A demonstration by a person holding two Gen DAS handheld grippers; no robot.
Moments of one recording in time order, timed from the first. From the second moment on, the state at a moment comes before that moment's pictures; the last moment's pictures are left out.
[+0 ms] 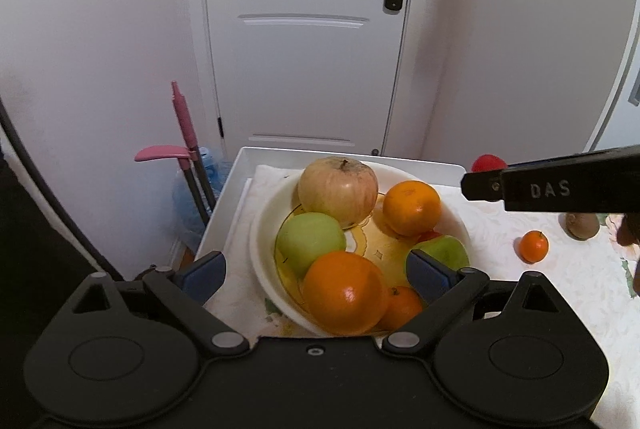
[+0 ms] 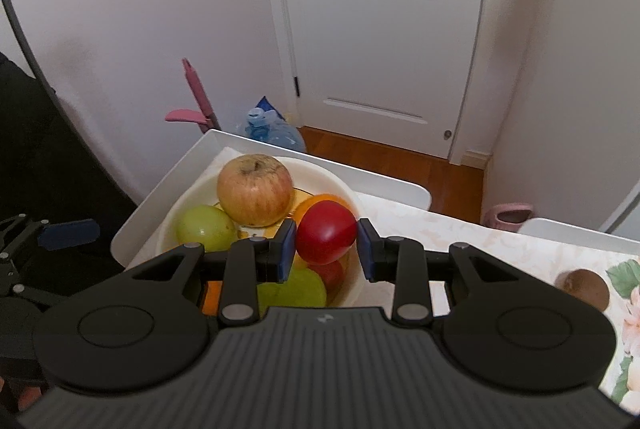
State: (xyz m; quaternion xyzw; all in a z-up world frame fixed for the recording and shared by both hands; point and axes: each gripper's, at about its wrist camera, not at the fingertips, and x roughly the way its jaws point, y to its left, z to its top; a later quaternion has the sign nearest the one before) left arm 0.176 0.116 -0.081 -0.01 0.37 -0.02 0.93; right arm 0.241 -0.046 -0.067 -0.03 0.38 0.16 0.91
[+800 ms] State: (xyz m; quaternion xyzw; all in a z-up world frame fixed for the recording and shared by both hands) left arm 0.163 0.131 -0.098 0.02 0.38 0.00 0.92; right arm 0.247 -0.011 -0.099 -0.04 0.39 0.20 0.90
